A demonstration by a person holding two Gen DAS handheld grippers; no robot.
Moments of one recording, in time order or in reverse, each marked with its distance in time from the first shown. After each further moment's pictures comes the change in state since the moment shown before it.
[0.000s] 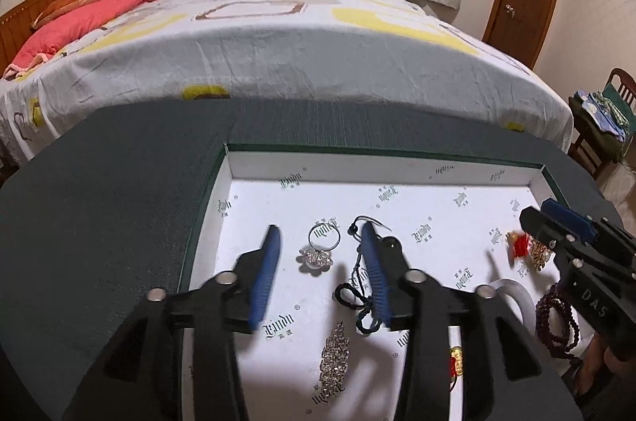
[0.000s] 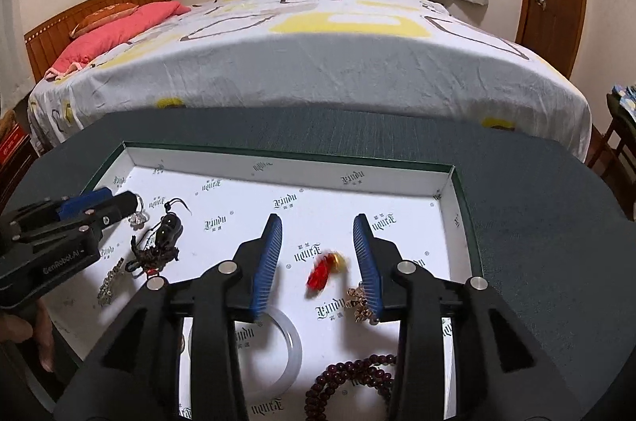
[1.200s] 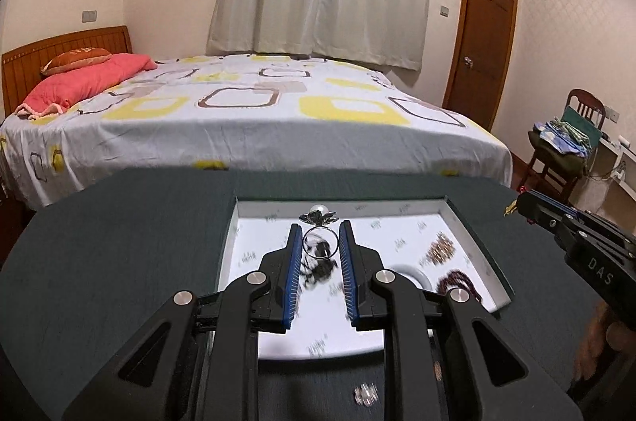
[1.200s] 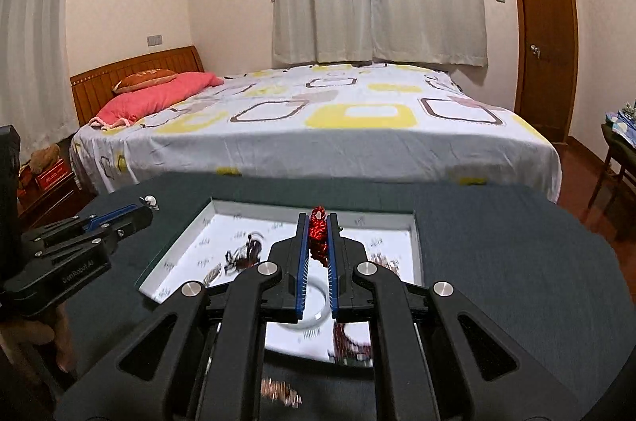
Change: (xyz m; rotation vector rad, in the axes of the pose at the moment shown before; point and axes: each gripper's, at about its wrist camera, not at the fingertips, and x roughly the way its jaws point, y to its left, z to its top) left arm -0.138 -0.023 -0.025 0.048 -0.263 -0.068; right arm -0.154 0.001 -0.019 0.006 -0.281 0.089
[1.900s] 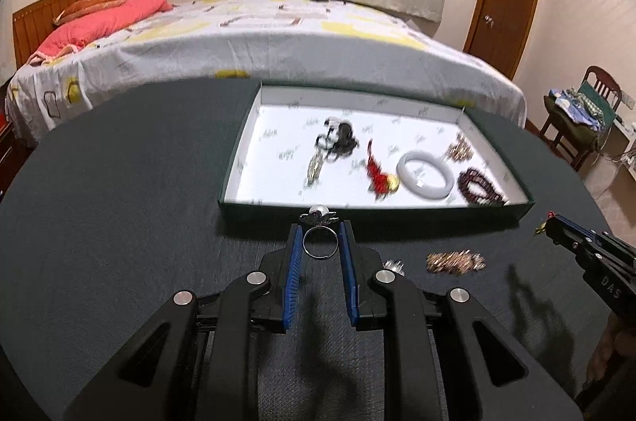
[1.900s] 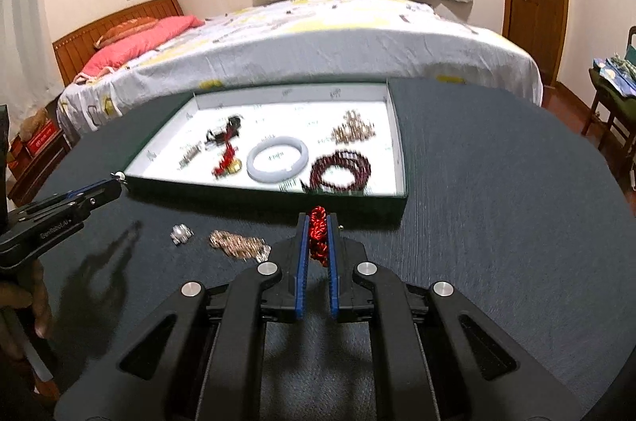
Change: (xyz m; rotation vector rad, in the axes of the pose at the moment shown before) left arm -0.022 0.007 -0.083 -0.051 0.194 0.039; right arm -0.034 -0.013 -0.096 0.045 0.224 -0.049
